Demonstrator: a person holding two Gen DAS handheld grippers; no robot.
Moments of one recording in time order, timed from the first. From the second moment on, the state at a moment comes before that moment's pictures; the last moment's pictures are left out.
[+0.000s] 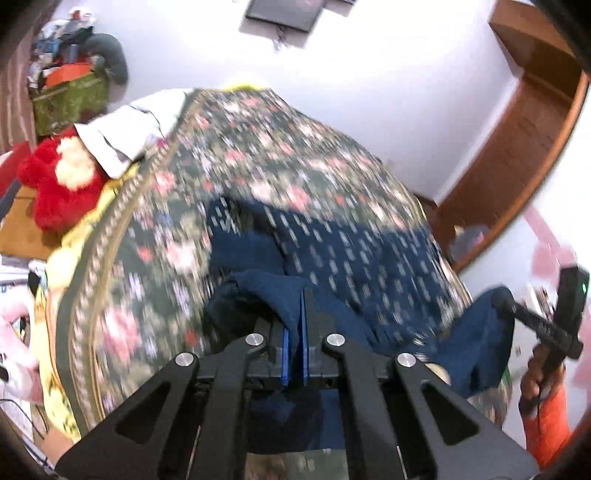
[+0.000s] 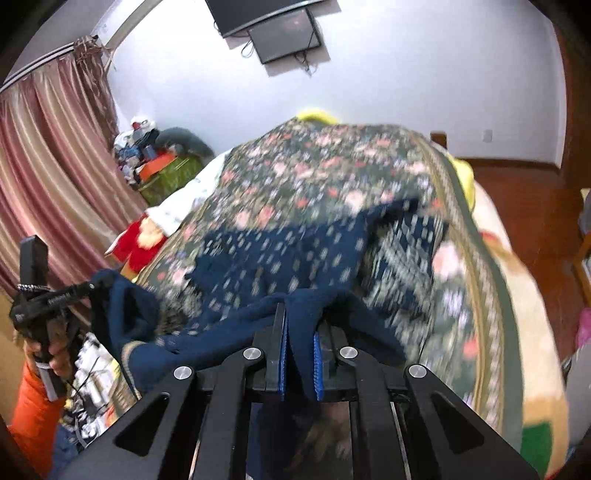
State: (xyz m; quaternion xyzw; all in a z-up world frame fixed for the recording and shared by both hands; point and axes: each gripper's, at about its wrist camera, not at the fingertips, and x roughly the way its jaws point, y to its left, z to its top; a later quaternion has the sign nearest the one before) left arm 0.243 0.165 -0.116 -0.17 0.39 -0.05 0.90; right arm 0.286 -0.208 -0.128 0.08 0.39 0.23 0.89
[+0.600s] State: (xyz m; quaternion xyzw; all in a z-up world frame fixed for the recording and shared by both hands) left arm 0.412 0.205 -0.276 -0.16 0.48 0.07 0.86; right arm 0.472 -0.222 -0.225 0.03 0.47 0.19 0.86
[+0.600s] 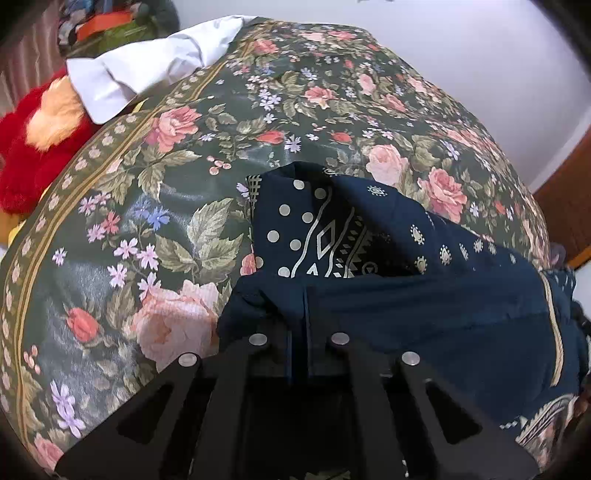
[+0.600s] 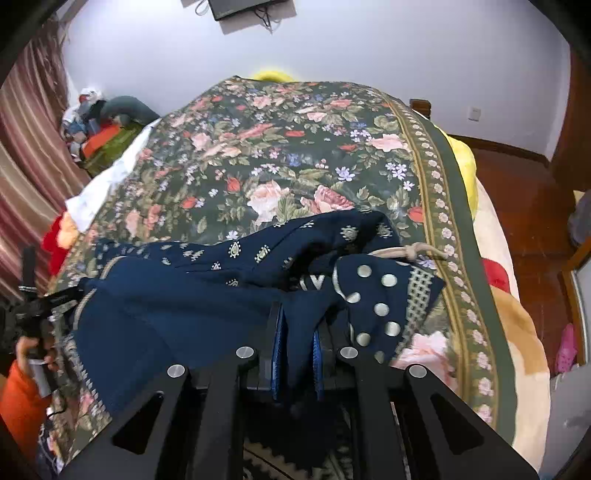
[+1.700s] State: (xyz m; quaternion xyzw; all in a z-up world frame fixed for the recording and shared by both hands) left arm 0.338 0.128 -0.207 -0.01 0.51 -0.02 0.86; right arm 0.366 -0.183 -0.211 -0.06 0.49 0.23 0.84
